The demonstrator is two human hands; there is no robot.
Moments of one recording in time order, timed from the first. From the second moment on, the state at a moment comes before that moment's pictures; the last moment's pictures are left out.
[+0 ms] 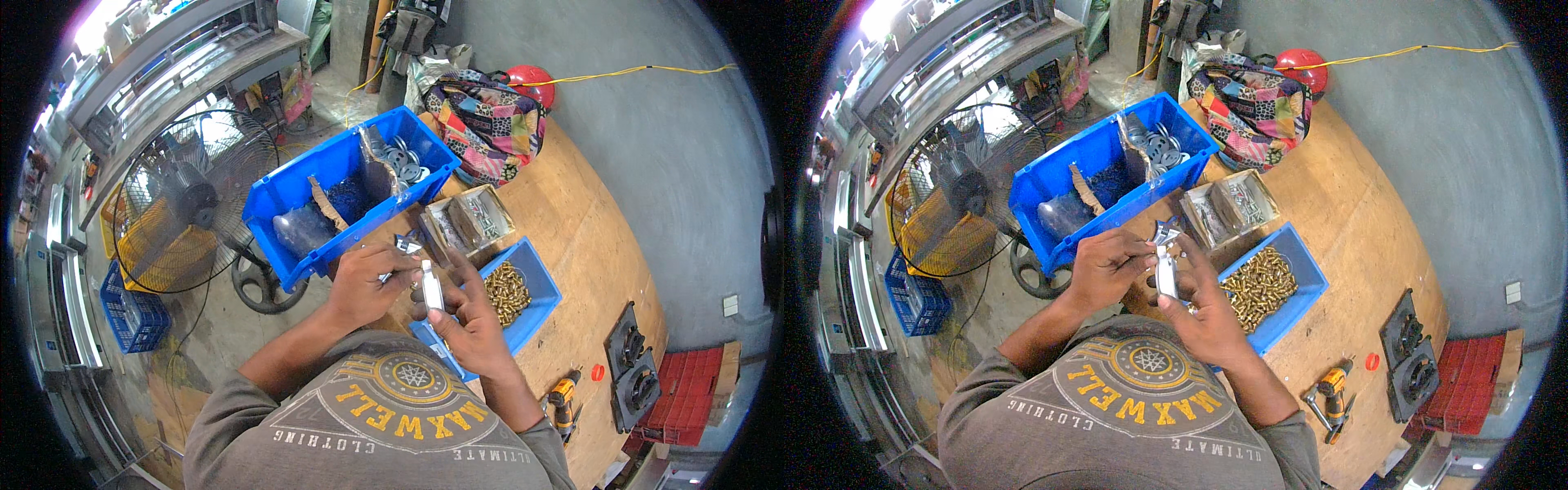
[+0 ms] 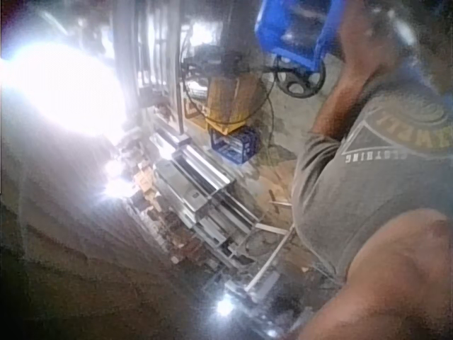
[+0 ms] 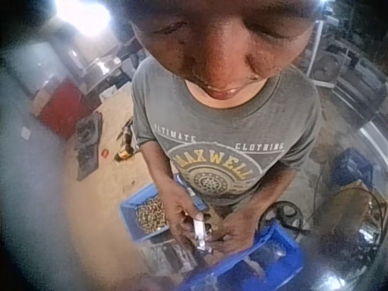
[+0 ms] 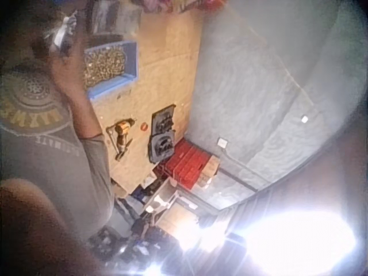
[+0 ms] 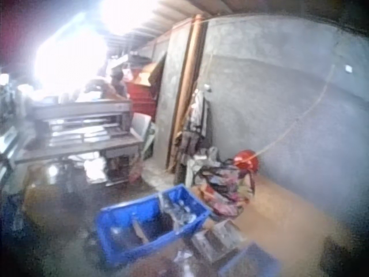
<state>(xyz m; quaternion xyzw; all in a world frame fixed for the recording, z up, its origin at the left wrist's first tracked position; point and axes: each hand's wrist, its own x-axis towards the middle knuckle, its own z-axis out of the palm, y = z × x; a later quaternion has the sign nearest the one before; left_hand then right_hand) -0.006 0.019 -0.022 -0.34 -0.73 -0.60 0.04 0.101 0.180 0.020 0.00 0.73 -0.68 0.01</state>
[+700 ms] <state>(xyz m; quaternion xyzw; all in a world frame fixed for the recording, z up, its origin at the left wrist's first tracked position) 0.005 0.016 -0.033 -0.34 -0.59 -0.72 -0.14 0.065 0.191 0.011 0.00 0.63 -0.78 -0.03</state>
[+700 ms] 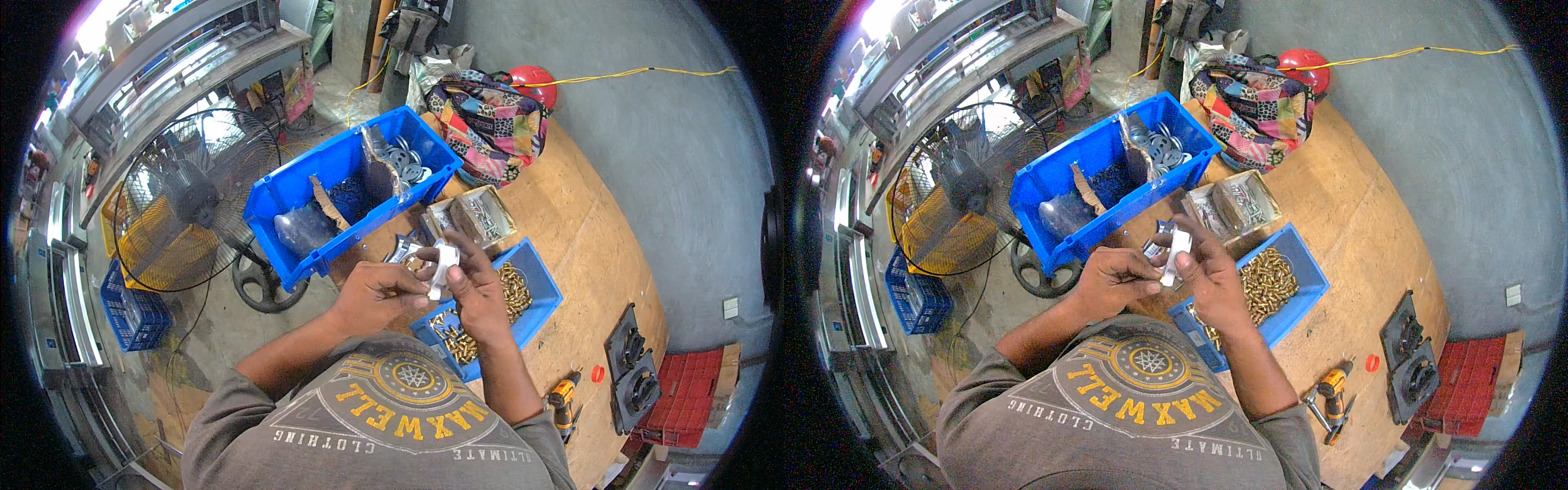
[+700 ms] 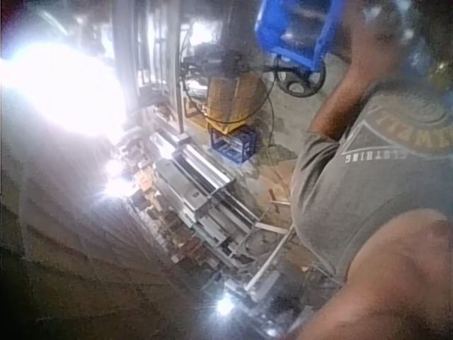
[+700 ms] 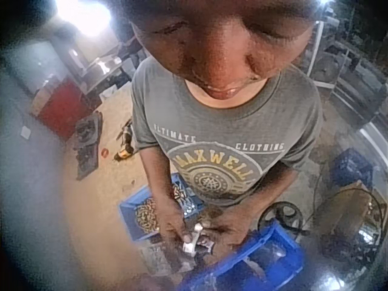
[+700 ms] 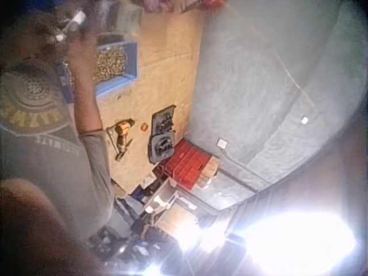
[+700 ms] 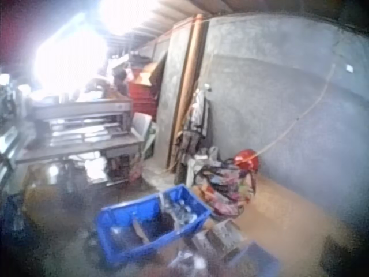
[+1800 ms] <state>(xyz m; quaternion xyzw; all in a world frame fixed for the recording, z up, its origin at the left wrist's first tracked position) 0.060 0.023 -0.039 -0.35 -0.75 -0.52 -0.18 0.149 0.196 -0.026 -0.03 0.95 -0.29 -0.08</state>
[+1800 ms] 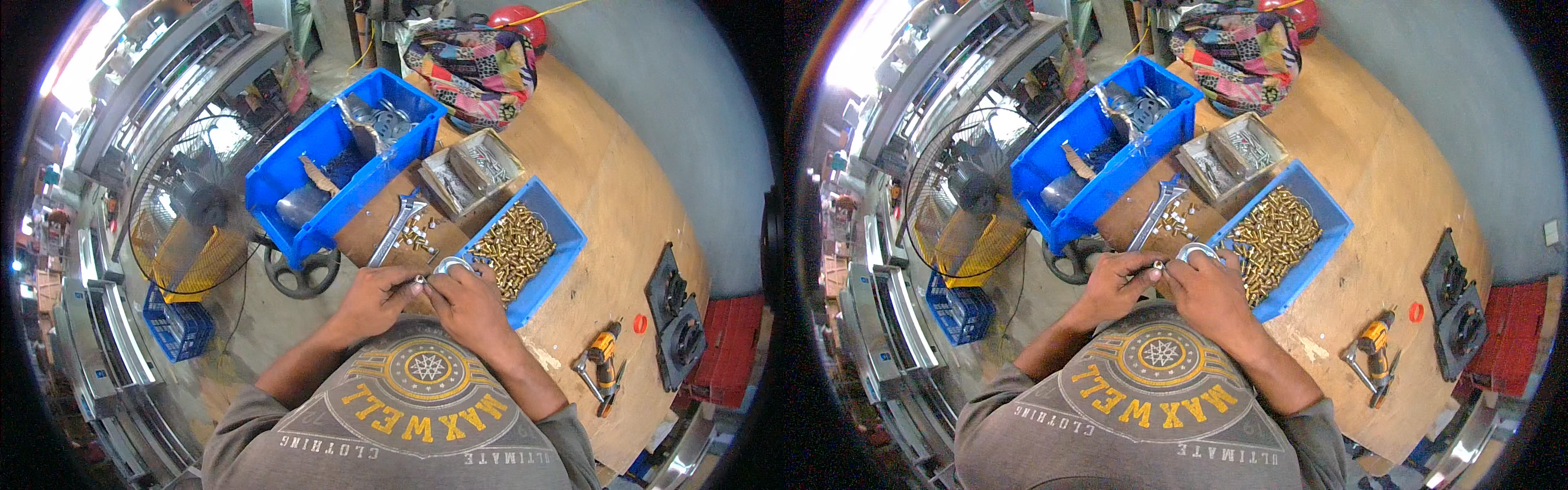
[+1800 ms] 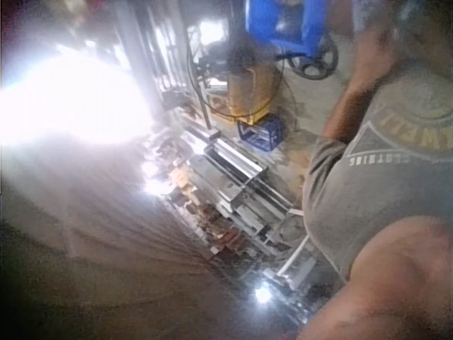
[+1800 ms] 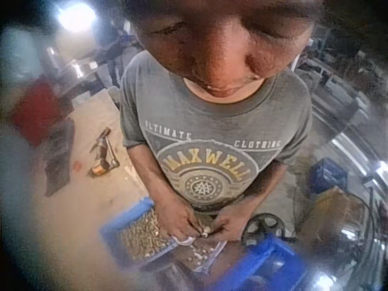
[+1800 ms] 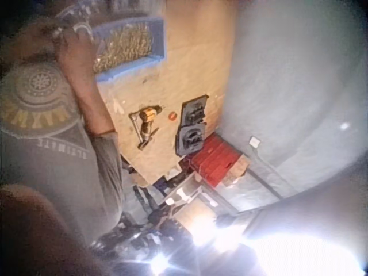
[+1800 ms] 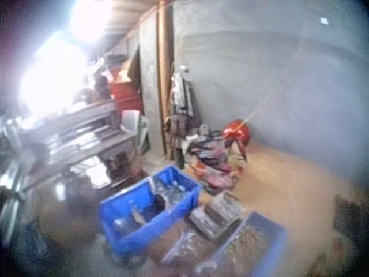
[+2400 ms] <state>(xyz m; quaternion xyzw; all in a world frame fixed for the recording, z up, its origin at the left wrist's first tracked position) -0.001 0.052 -0.166 -0.36 -0.90 -0.22 -0.08 0.205 0.294 -0.022 0.07 0.88 -0.41 -0.22</state>
